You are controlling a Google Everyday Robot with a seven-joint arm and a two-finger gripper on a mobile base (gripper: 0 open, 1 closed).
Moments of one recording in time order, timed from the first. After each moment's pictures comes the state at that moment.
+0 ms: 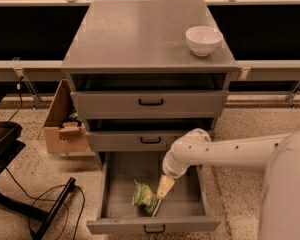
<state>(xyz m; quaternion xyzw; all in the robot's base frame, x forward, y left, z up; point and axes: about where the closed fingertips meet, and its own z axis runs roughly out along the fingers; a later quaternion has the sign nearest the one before) 0.561 -0.066 0.448 -0.60 0.78 0.05 0.15</state>
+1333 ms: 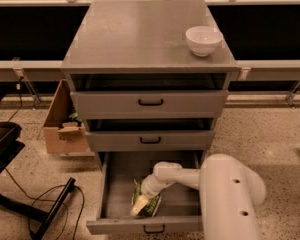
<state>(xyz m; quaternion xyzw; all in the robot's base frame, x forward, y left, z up) 0.583 0.051 0.190 -0.56 0.78 0.24 0.15</state>
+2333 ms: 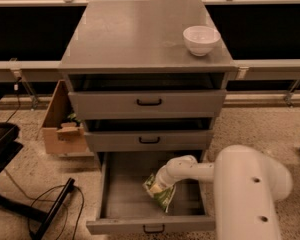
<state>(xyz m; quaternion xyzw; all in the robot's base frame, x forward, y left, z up) 0.623 -0.030 0.231 -0.55 0.80 0.13 0.19</state>
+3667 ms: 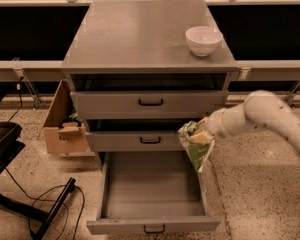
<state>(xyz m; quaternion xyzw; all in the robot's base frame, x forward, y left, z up) 0.607 -0.161 0.636 -0.52 0.78 0.16 0.32</state>
